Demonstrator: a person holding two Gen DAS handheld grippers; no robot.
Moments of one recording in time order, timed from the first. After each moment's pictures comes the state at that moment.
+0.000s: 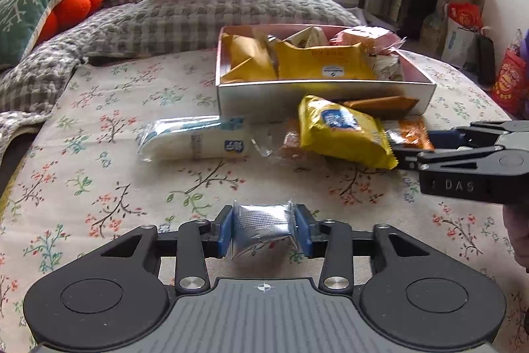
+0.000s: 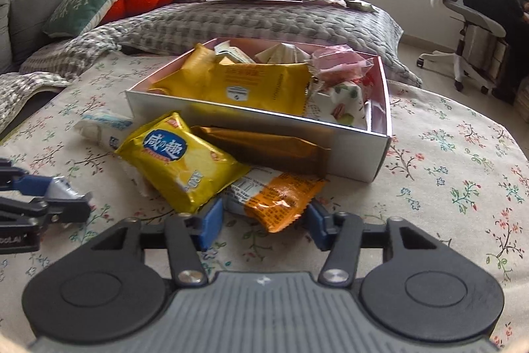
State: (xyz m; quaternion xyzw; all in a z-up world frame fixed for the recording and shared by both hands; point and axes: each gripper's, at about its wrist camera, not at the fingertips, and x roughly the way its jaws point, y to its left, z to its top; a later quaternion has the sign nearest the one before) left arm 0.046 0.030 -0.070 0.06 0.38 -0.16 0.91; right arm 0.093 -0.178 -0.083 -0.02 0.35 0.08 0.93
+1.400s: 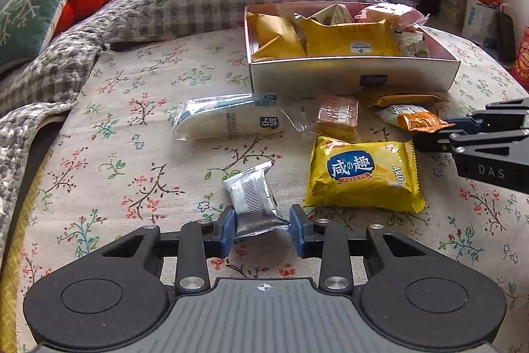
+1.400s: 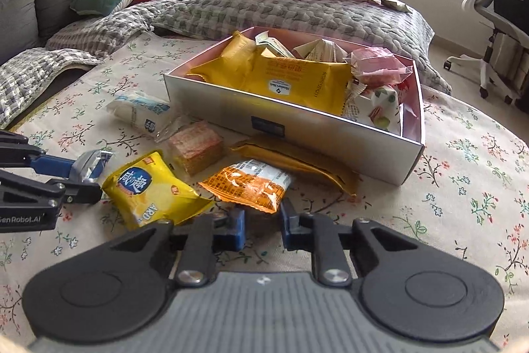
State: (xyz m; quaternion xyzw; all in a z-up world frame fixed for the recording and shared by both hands) left arm 0.047 0.041 -0.068 0.10 0.42 -0.12 0.89; right arm 0.090 -0.164 -0.074 -0.05 0.37 0.13 0.92
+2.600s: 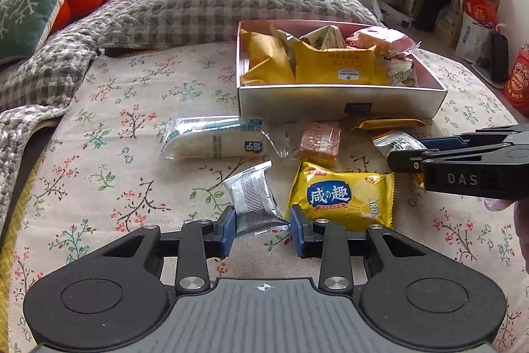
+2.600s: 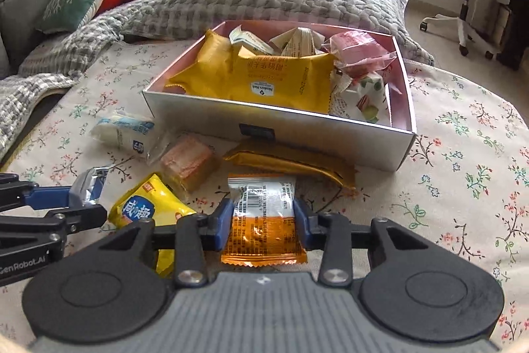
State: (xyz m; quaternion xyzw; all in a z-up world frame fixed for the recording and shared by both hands) left arm 0.051 0.037 -0.048 0.06 0.41 -0.13 0.90; right arm 0.103 -0.165 -0.060 0.01 0.41 0.08 0.91
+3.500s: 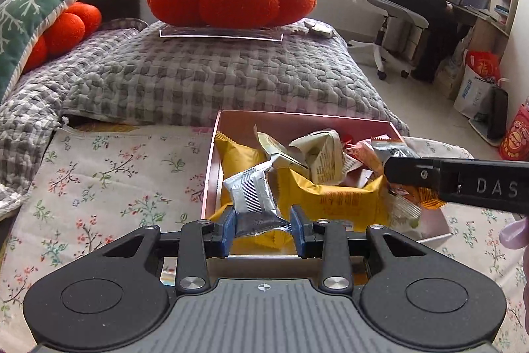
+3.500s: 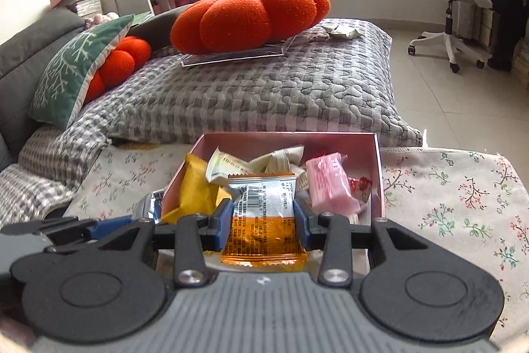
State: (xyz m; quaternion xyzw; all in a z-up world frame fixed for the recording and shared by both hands) left arm 0.168 -0.006 -0.010 0.00 0.37 -0.14 0.92; right arm 0.181 -0.192 0.013 0.09 0.35 0.06 0.93
